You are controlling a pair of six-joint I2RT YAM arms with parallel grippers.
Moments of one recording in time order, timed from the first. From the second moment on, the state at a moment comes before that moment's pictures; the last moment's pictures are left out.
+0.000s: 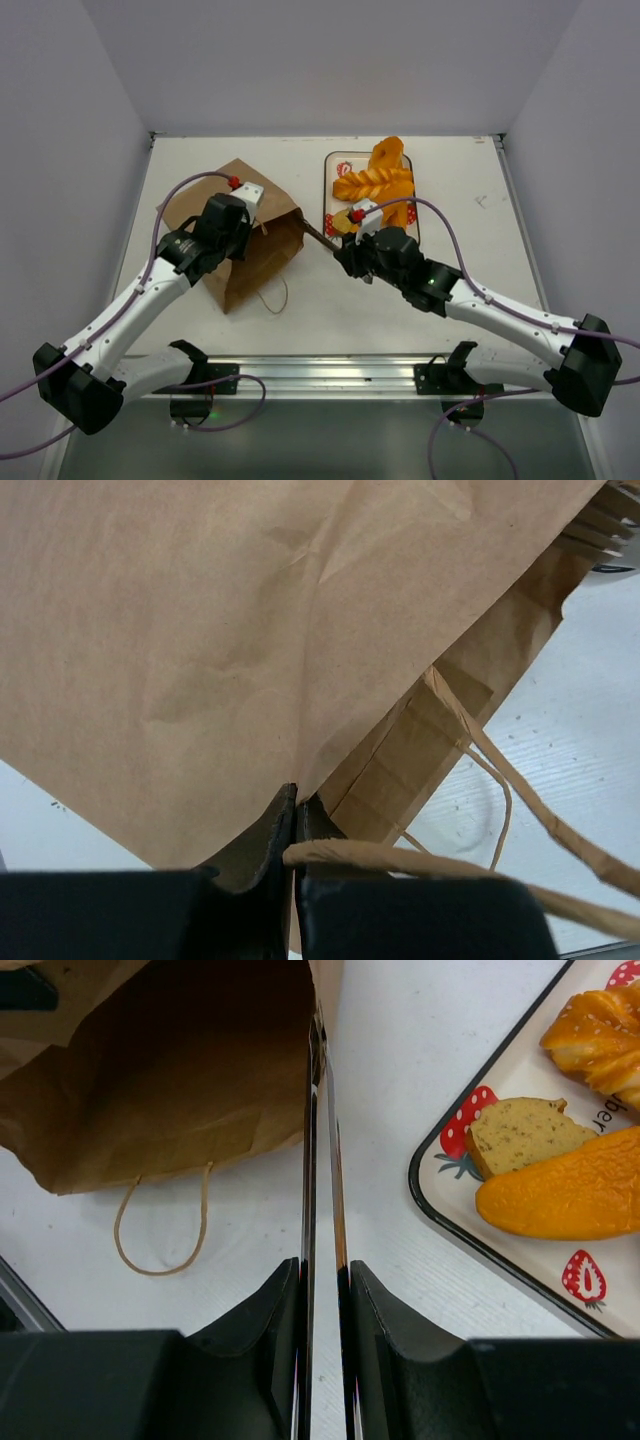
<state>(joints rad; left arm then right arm) -0.53 1.08 1.01 -0.74 -0.27 -0.06 0.89 1.12 0.78 -0.06 0.14 0.23</state>
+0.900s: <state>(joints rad) -0.54 1.11 1.02 -0.75 -0.52 -0.09 1.03 1.19 0.76 -0.02 0.28 0.31</state>
